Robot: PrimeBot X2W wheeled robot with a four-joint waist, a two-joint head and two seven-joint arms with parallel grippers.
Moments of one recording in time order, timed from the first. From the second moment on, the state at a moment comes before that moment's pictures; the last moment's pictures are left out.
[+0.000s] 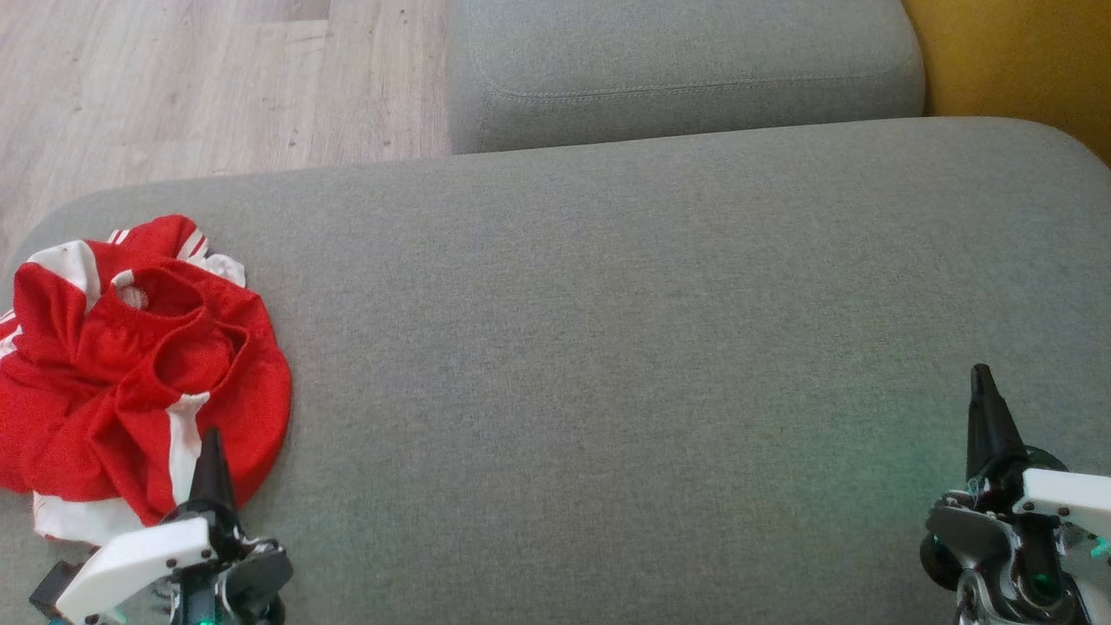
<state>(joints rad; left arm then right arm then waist) -0.06 0.04 0.08 0.27 -1.62 -0.12 0.11 -0.06 -0.05 -0.13 0.28 1.61 0.13 0.11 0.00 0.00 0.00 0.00</state>
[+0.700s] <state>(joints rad) 0.03 0.03 0.06 0.36 -1.59 -0.12 0.09 0.03 -0.03 -0.10 0.37 1.59 0.13 0.09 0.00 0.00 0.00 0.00</state>
